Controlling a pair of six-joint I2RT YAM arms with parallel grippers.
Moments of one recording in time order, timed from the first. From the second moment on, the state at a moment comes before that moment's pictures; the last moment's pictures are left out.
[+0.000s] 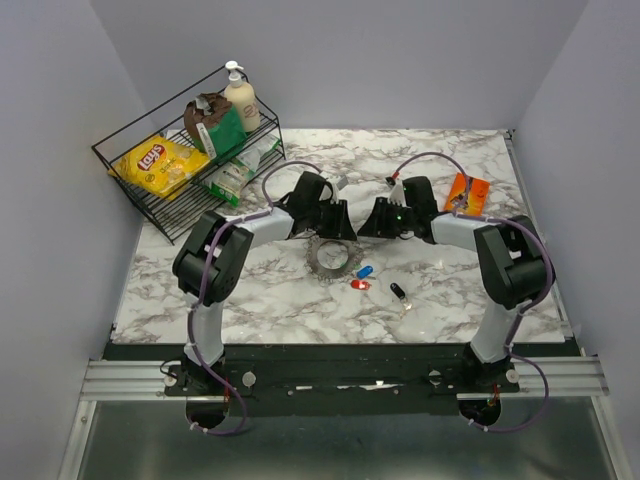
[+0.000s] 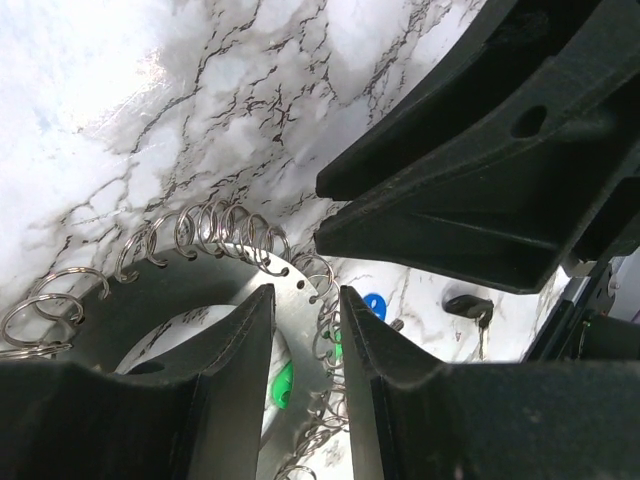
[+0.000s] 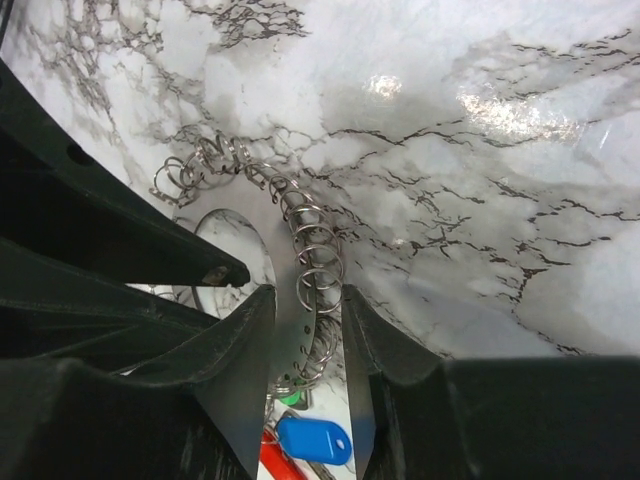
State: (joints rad) left arm -0.55 1.97 1.23 0.01 0.53 -0.46; right arm 0.33 1.83 0.98 0.12 -0.53 0.45
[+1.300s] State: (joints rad) left arm -0.56 2.05 1.24 0.06 0.54 -0.50; right arm 0.33 1.92 1.06 -0.04 -0.53 0.40
